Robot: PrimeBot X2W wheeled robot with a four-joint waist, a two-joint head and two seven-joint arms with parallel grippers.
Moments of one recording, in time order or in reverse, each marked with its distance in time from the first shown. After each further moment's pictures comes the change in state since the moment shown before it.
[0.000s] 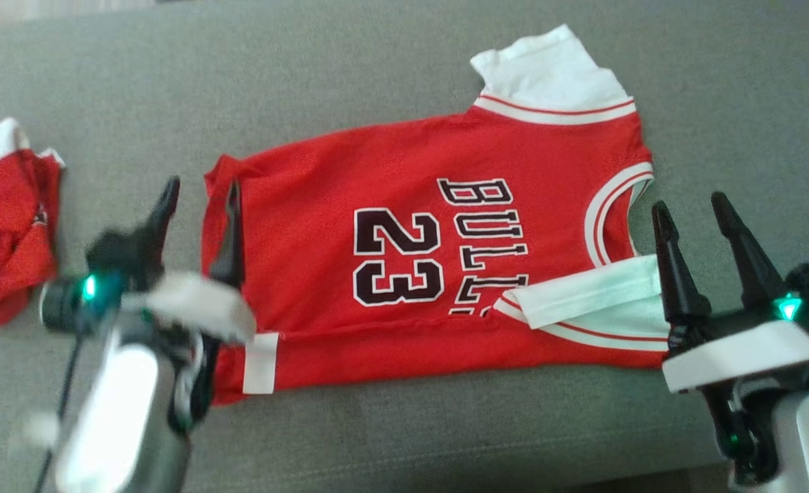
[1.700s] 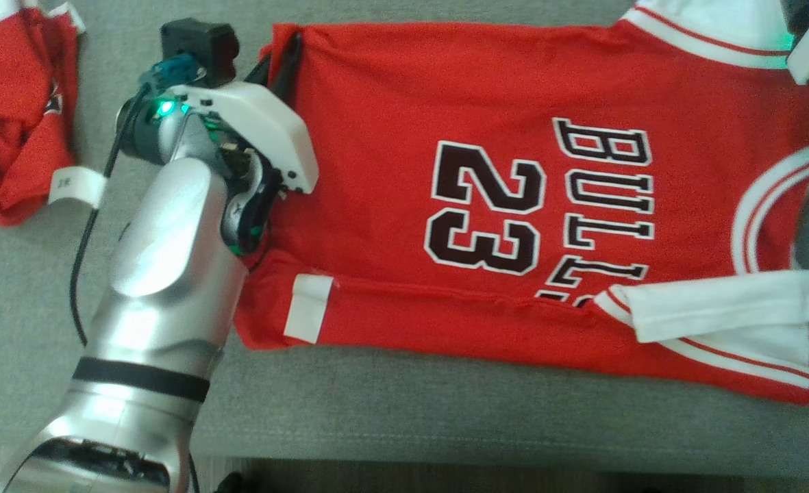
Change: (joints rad) left arm -0.606 -0.130 -0.110 0.579 -0.125 -0.164 0.099; right arm -0.952 -0.297 0.177 0.877 0.243 0.000 0.253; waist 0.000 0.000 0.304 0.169
